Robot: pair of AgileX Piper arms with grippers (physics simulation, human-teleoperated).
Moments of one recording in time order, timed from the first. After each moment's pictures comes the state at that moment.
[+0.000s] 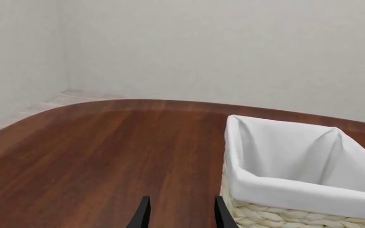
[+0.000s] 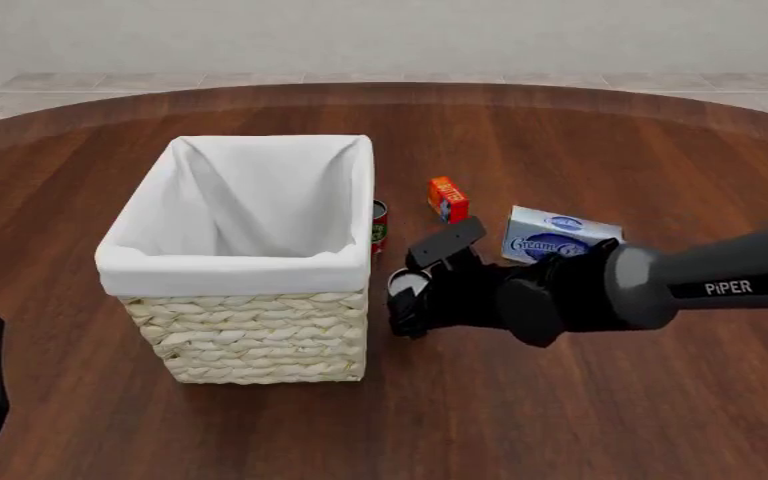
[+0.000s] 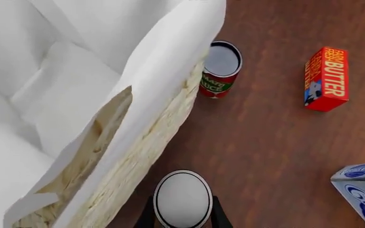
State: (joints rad) left arm 0.15 0.00 0.00 -0.03 -0.08; right arm 0.63 1.80 -0.86 -0.11 0.01
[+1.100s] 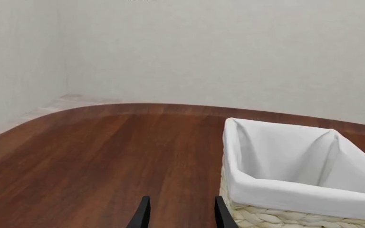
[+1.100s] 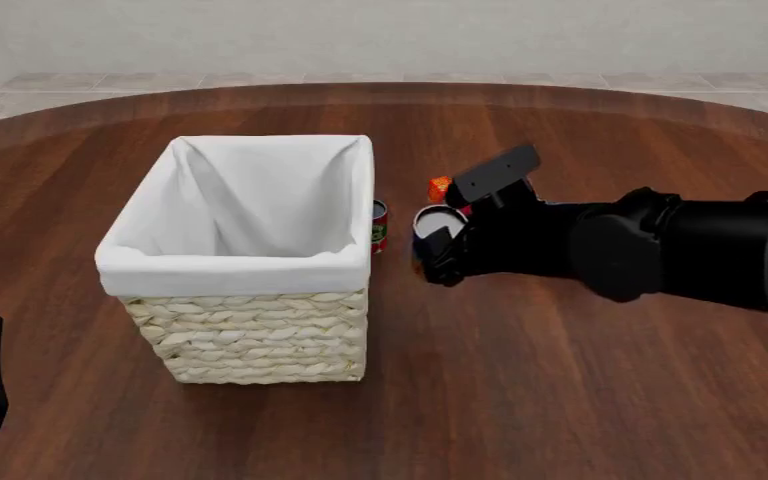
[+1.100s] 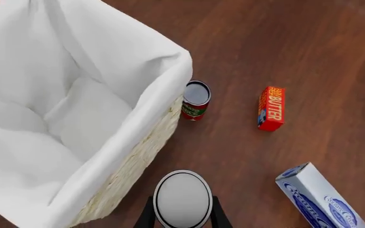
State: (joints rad) left arm 0.14 0.00 0.00 -0.04 -0.07; right arm 0.59 1.50 -0.88 0.09 -0.07
